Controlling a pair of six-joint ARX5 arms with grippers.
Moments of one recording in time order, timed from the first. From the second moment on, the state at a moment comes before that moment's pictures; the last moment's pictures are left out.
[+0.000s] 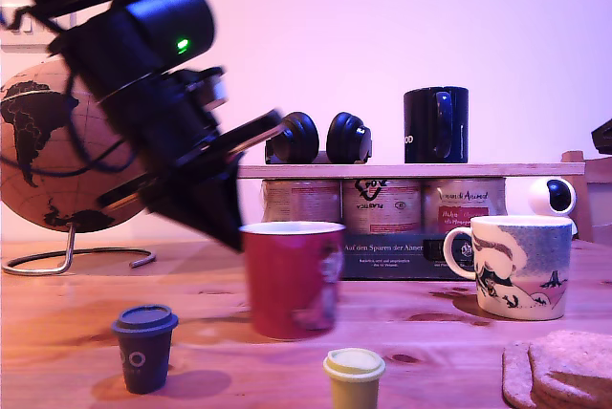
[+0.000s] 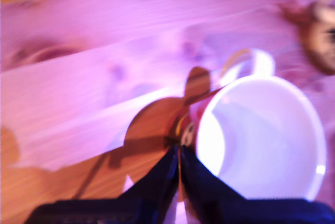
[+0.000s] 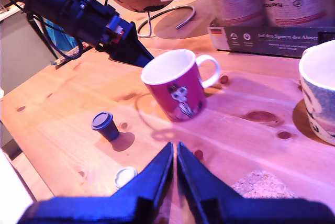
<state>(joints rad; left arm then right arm) -0.59 1.69 1.06 -0.33 0.21 -0.39 0.24 0.13 0.12 -0.30 -0.57 0.16</state>
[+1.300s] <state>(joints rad) -0.47 1.65 1.09 -0.44 0.09 -0.10 0.24 0.13 0.12 -0.31 -0.46 0.16</state>
